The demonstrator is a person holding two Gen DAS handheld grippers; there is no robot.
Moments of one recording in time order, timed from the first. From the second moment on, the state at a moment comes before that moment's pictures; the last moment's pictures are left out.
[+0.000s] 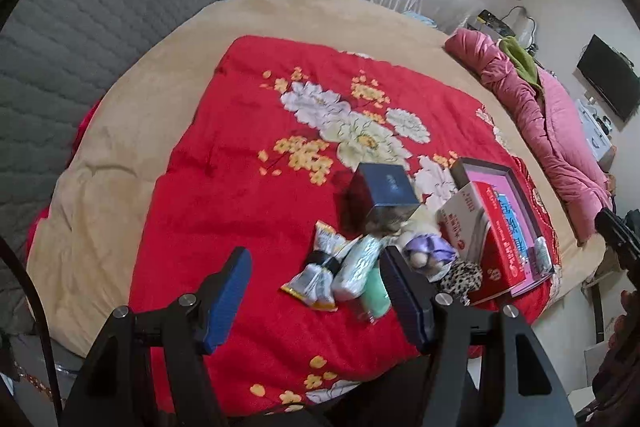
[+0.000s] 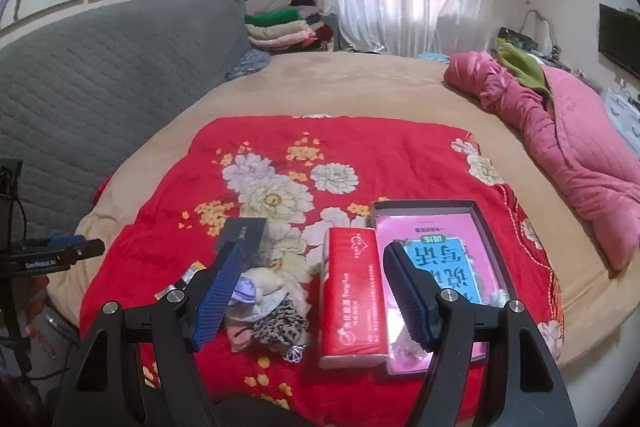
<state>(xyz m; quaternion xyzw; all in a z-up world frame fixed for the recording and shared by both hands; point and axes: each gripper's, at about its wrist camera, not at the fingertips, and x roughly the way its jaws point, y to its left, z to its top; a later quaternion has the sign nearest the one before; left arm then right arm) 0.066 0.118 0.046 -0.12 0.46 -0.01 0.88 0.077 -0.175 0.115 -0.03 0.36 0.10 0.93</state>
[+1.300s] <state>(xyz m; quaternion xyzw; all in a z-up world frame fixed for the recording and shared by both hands) 0.105 0.087 -0.098 -0.04 0.59 -0.03 0.80 0.099 -0.127 0.014 -0.06 0.46 0.16 0.87</state>
